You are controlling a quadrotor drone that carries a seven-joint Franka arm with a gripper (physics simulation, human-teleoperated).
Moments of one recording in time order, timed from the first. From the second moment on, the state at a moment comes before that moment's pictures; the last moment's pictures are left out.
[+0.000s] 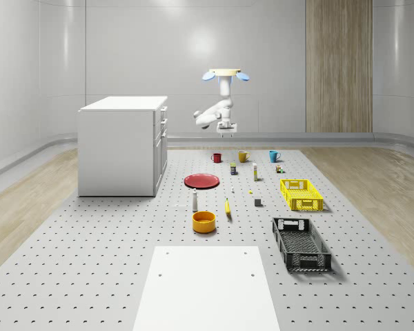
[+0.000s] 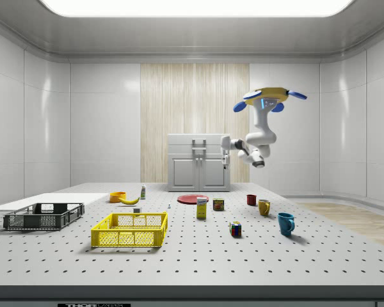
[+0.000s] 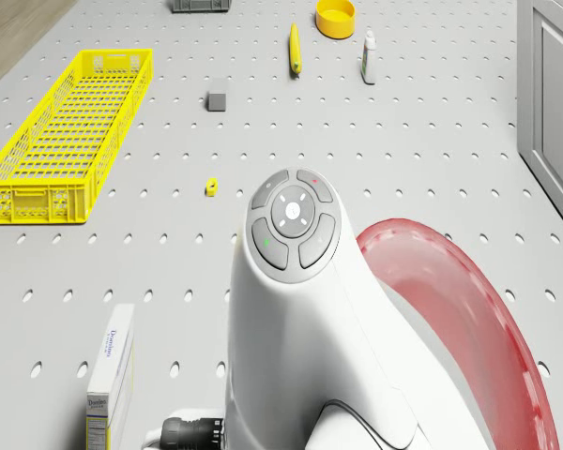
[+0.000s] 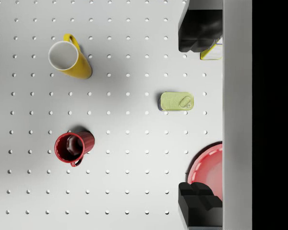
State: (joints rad) arm -1.02 -1.06 1.25 -2.90 -1.98 1.17 1.56
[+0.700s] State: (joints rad) arm -1.07 -1.14 1.29 -2.89 -1.95 1.22 1.60
